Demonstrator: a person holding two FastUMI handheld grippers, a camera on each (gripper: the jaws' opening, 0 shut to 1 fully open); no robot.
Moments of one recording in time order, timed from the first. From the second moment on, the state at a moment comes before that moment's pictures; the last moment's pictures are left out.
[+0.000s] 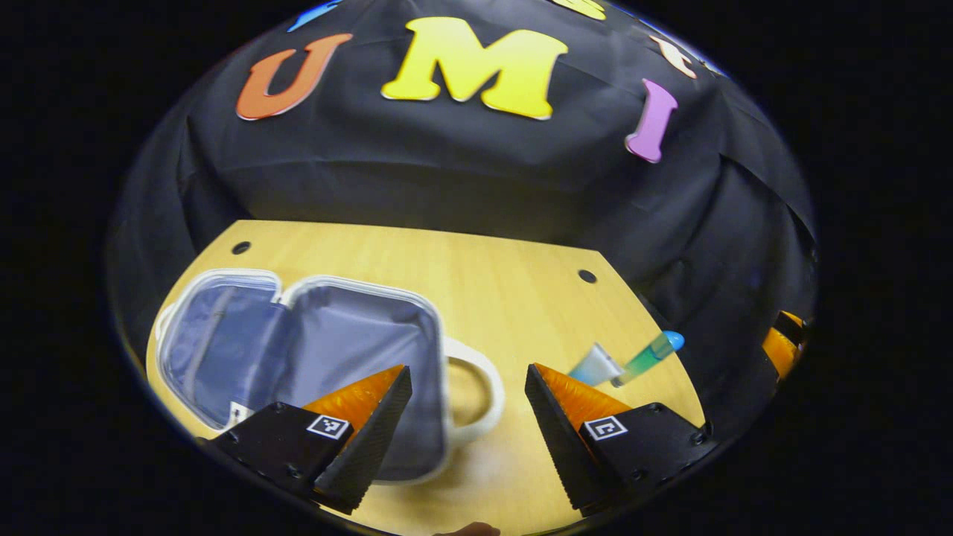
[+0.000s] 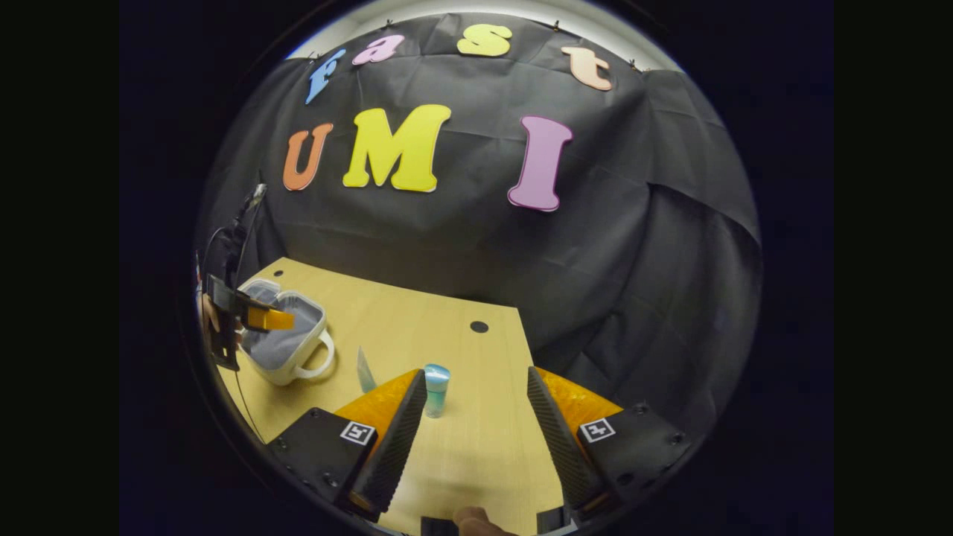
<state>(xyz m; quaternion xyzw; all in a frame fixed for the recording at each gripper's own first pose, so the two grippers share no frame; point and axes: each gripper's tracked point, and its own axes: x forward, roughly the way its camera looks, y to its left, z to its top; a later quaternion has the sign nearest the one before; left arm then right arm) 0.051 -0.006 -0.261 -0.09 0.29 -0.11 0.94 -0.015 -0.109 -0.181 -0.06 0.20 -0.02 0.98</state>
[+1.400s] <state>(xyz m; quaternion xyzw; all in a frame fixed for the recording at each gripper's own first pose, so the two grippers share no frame) 0.134 -0.129 -0.395 -0.04 0.26 -0.10 0.96 0.015 -0.169 -0.295 -0.09 0.29 0.04 0.95</state>
